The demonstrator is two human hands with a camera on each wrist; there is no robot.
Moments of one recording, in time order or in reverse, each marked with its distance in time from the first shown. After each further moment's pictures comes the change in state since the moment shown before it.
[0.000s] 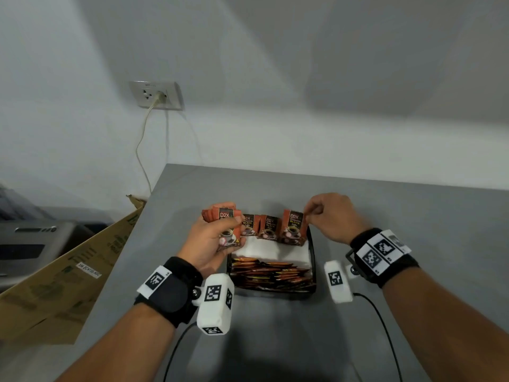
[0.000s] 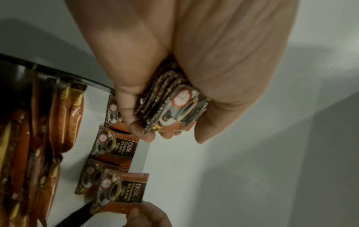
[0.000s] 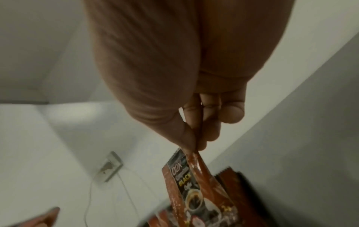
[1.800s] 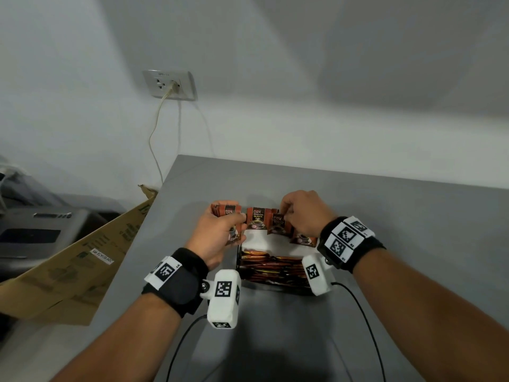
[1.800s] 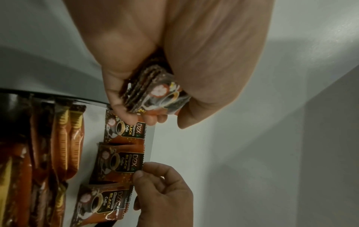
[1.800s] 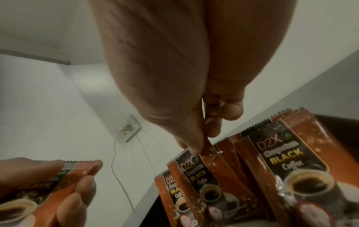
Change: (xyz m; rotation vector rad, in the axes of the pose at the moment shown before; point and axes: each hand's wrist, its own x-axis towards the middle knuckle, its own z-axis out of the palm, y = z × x) left_hand 0.006 -0.001 -0.013 0.269 0.171 -0.016; right_hand 0.025 -0.047 0.048 -0.092 -0.143 -0.110
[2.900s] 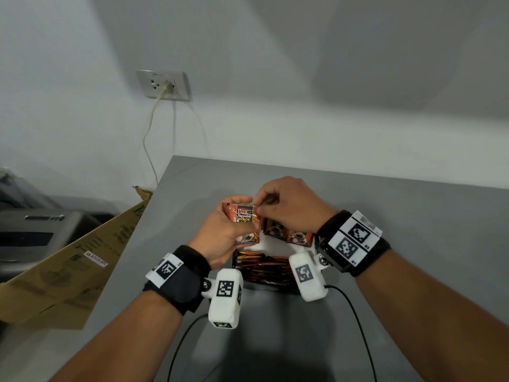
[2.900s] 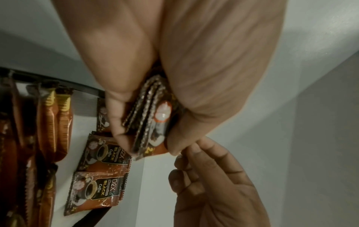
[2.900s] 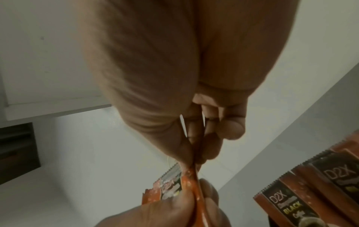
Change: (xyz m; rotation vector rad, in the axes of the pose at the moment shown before) left_hand -0.010 0.005 0.019 -0.079 -0.237 0.035; right_hand -0.024 -0.047 -0.031 0.269 0.009 -0.210
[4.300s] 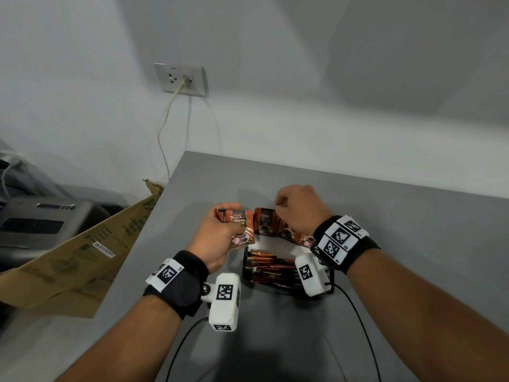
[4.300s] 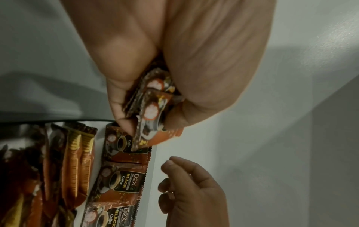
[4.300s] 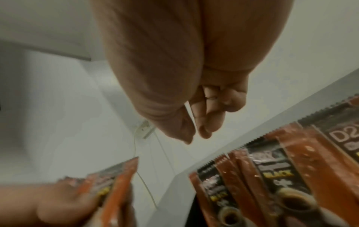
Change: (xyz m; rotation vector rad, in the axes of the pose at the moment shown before) left_hand -0.001 -0.004 -0.032 0.052 0.259 -0.064; right_hand 0.032 0.038 0.030 -0.291 0.056 0.149
